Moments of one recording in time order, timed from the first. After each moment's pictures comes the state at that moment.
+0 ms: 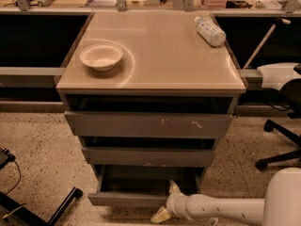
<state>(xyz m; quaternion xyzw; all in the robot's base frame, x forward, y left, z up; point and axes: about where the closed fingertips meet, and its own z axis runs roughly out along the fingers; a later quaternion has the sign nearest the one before) 0.482 -0.053 0.232 -0.46 0.80 0.14 0.35</state>
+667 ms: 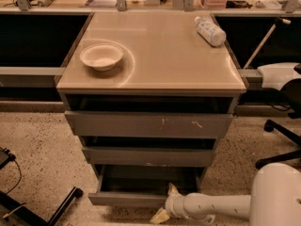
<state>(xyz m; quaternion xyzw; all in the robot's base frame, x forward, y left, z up) 0.481 -0.051 0.200 -0.46 0.81 0.15 0.32</state>
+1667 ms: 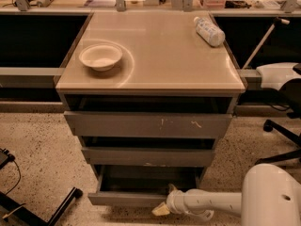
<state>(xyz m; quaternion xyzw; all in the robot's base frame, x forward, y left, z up) 0.501 -0.060 0.166 -0.43 0.84 0.17 0.30</state>
